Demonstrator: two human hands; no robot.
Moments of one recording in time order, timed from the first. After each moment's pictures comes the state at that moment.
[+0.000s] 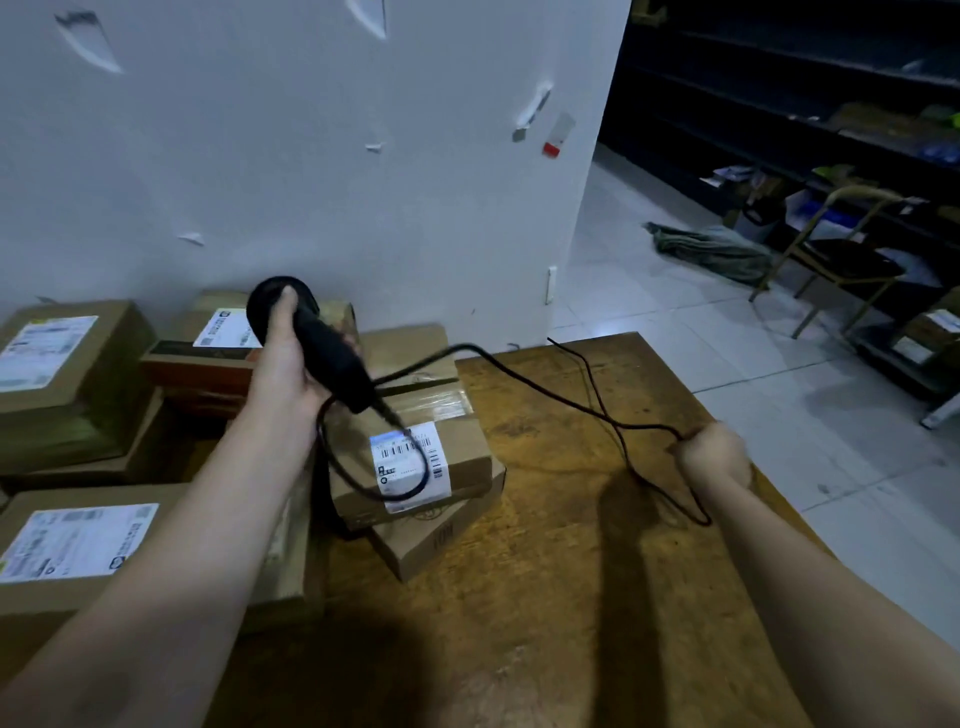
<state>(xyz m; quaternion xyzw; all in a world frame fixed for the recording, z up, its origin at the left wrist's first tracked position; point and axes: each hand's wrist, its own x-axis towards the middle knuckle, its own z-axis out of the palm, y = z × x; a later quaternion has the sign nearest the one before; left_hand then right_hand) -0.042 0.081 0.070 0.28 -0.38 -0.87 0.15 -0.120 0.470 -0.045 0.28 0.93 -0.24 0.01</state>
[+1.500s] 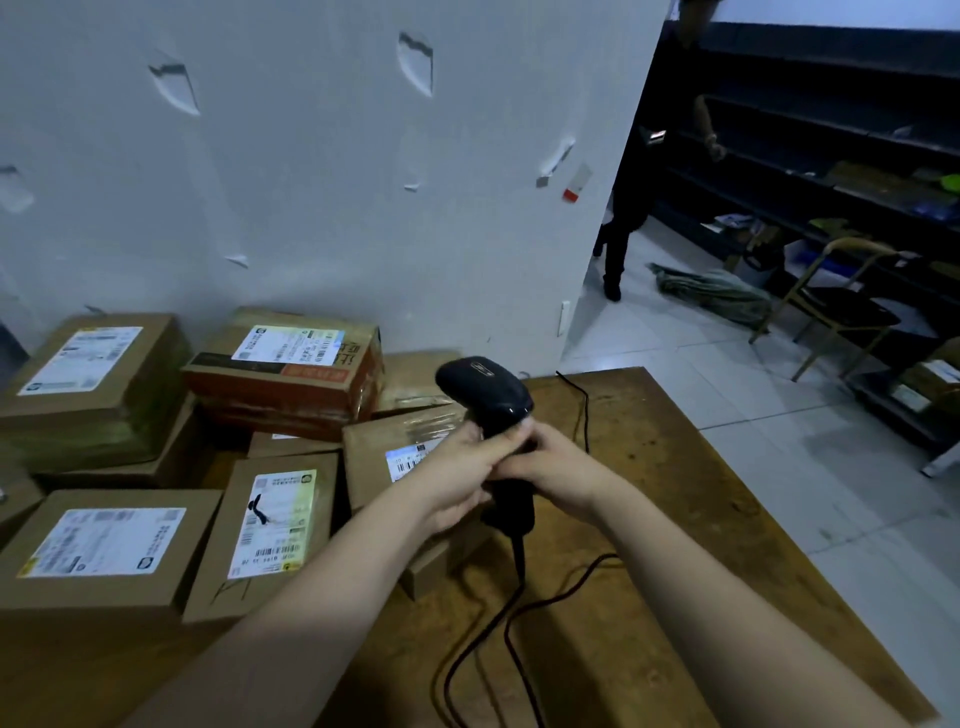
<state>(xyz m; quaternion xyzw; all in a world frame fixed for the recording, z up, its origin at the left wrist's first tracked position) 0.012 0.180 0.048 0.10 -0.57 -0.80 -0.15 -0.036 0.302 0.038 -0.18 0.74 -0.59 0.28</state>
